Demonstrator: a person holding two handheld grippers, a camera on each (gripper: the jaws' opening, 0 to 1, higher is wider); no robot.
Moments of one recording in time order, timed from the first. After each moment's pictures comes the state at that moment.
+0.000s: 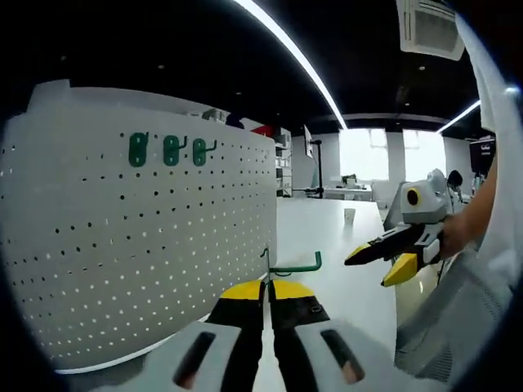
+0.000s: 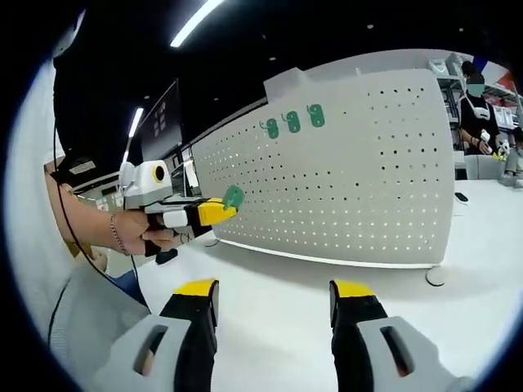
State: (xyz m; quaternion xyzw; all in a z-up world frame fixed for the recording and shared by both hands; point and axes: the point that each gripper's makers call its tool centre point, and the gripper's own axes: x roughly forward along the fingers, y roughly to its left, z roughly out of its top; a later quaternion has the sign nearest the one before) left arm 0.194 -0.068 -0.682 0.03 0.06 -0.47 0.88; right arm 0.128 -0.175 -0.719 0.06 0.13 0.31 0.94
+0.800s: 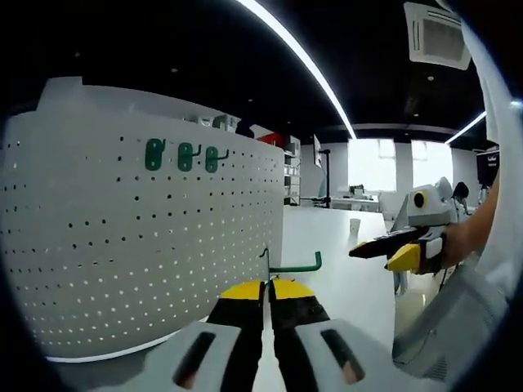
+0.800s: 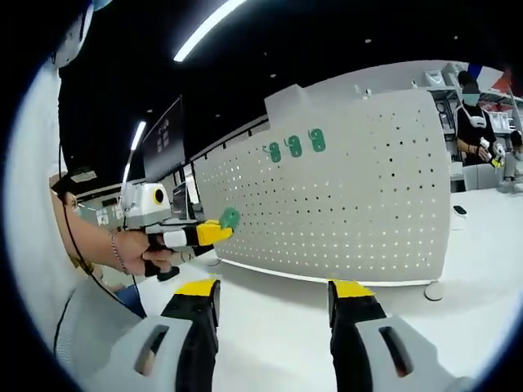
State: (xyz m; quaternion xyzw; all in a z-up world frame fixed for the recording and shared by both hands) left arm 0.194 -0.059 -0.676 0.00 0.05 -0.45 0.89; right arm 0.127 -0.178 -0.677 0.09 0.04 0.31 0.94
